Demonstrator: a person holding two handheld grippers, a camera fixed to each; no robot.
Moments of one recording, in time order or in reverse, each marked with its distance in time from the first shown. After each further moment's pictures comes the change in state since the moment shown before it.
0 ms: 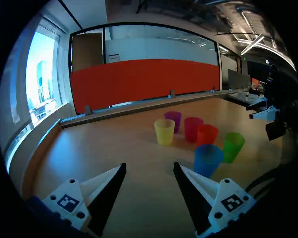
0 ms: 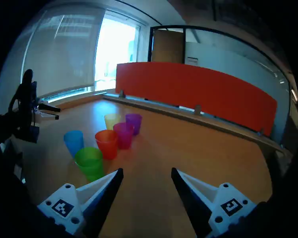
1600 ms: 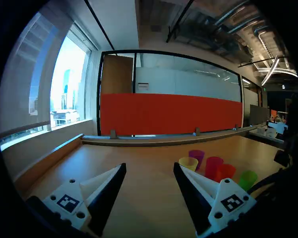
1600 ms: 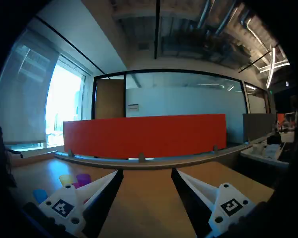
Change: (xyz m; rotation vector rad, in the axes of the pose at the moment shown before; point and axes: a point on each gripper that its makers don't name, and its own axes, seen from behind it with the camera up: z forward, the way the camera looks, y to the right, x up) left arm 0.053 -0.045 -0.012 0.210 0.279 -0.142; right arm 0.086 0.107 -0.045 -0.468 0.442 0.186
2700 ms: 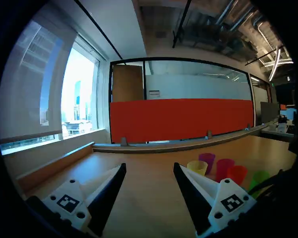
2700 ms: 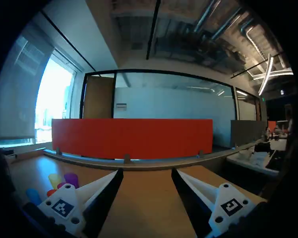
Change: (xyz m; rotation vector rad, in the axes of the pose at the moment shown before) left arm -0.002 0.005 0.010 0.132 0.076 0.052; right arm 0.020 0.027 -0.010 -0.112 -0.009 -0.044
